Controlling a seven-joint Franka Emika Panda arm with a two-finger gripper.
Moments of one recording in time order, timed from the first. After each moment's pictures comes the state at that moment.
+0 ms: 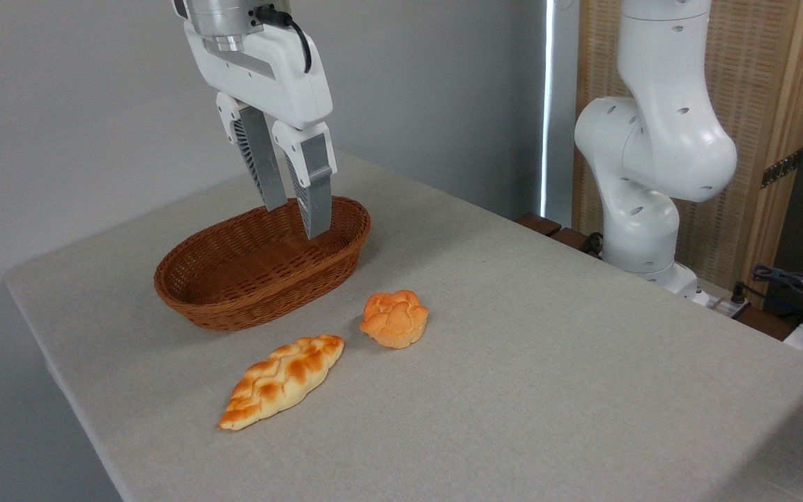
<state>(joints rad) -0.15 0.00 0.00 -1.56 -0.04 1.55 0.64</state>
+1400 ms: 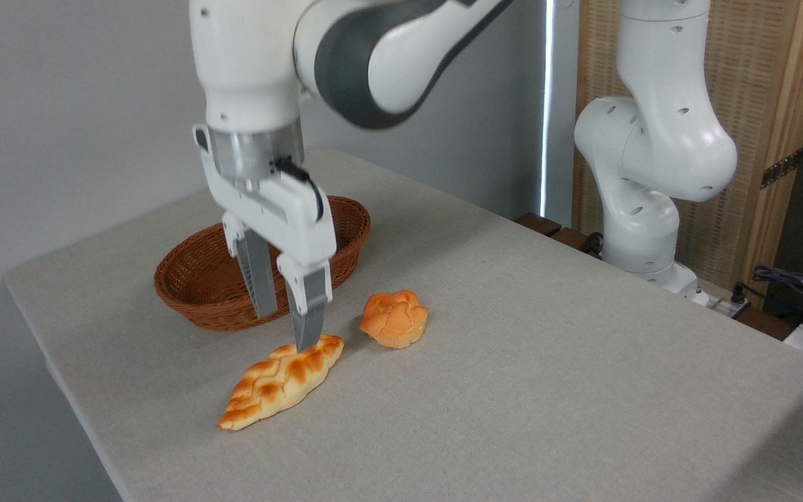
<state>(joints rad) -0.14 0.02 0.01 -1.91 -0.04 2.04 0.64</state>
